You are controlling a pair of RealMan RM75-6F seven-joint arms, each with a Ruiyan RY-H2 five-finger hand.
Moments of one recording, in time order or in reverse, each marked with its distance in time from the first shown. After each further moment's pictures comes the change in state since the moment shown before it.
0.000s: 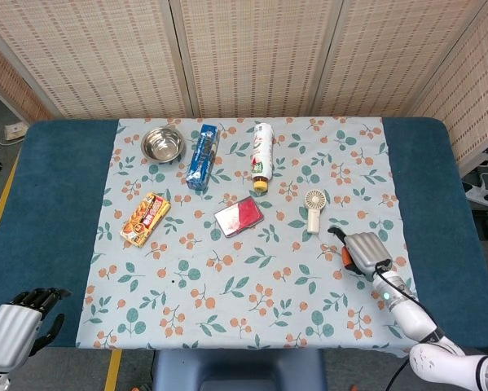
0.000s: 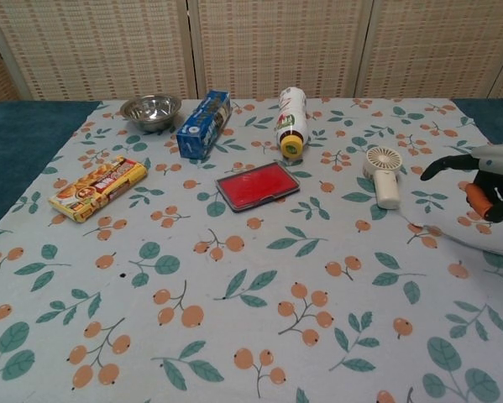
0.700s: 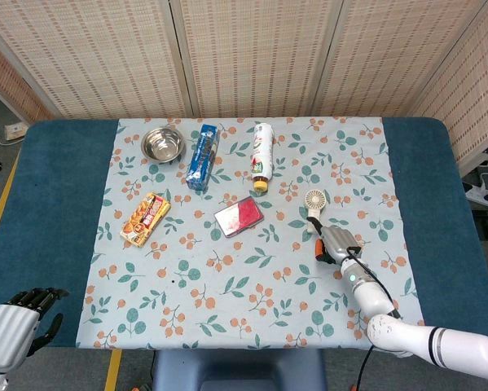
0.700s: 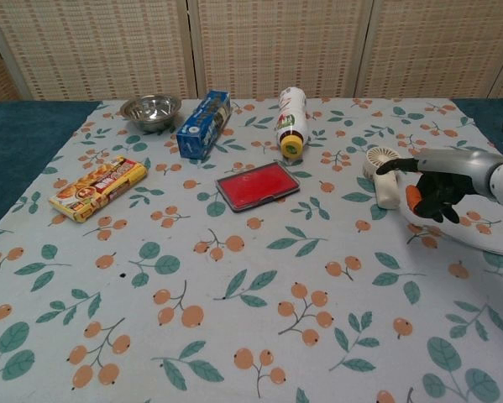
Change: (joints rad) left arm 0.002 0.006 -0.001 0.001 0.000 0.006 -0.015; right arm 0.205 -0.126 0.038 0.019 0.472 -0.007 -0.057
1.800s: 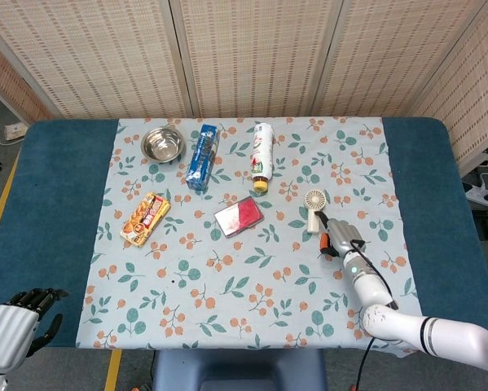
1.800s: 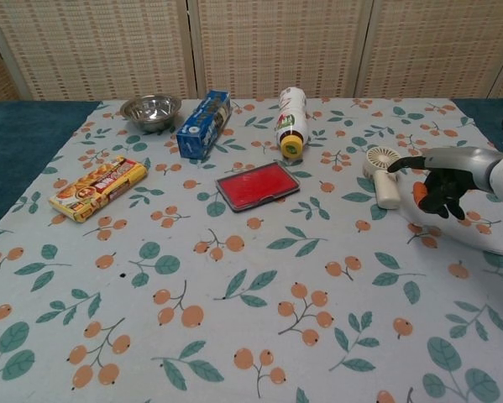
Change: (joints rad) left arm 0.004 0.001 0.000 -0.002 0.005 0.005 0.003; right arm 0.069 -0.016 -0.055 0.075 0.087 0.015 0.045
